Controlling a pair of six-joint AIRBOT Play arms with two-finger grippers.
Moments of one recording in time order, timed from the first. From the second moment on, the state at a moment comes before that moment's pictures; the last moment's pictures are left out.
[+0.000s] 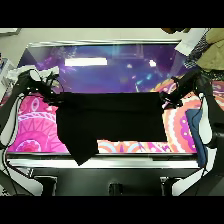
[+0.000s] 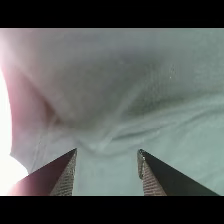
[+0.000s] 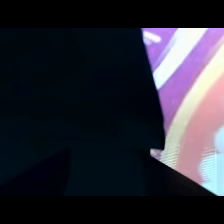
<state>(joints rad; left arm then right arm) 0.05 -1.86 1.72 1.31 -1.48 -1.39 -0.18 -1.87 1.72 1.95 -1.55 -1.60</state>
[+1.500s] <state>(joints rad) 0.16 -1.03 0.33 0.71 -1.04 -1.45 -0.46 -1.36 1.10 2.25 -1.43 -1.79</state>
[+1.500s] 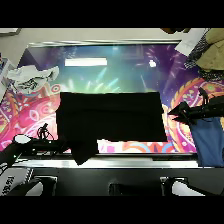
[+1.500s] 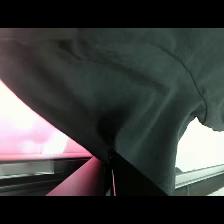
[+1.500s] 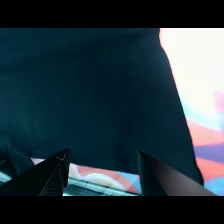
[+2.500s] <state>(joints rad) 0.13 -1.03 0.33 0.69 -1.02 -1.45 -0.49 -1.49 0.87 2.08 -1.42 -1.78</state>
